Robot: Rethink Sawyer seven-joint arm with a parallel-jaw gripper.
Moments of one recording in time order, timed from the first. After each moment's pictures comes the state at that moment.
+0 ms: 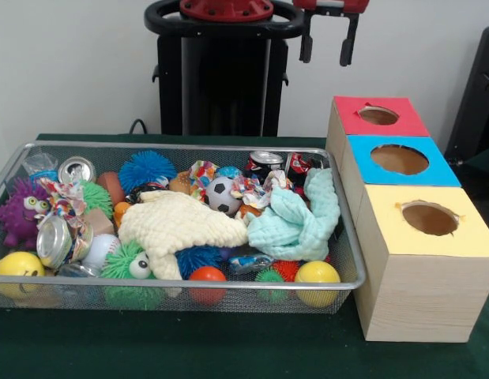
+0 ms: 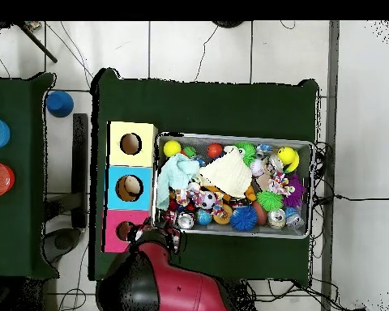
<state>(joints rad) 0.00 -1.09 -0.14 2.20 0.14 0.24 1.63</state>
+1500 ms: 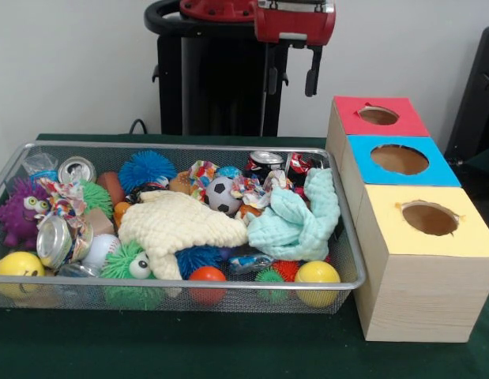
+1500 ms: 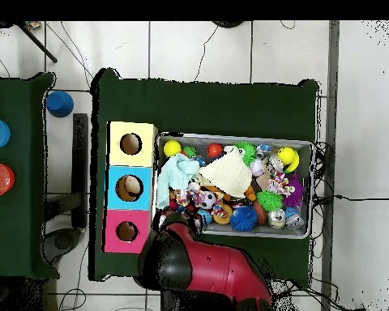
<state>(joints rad) -0.22 -1.01 0.02 2.15 -0.02 0.24 1.63</state>
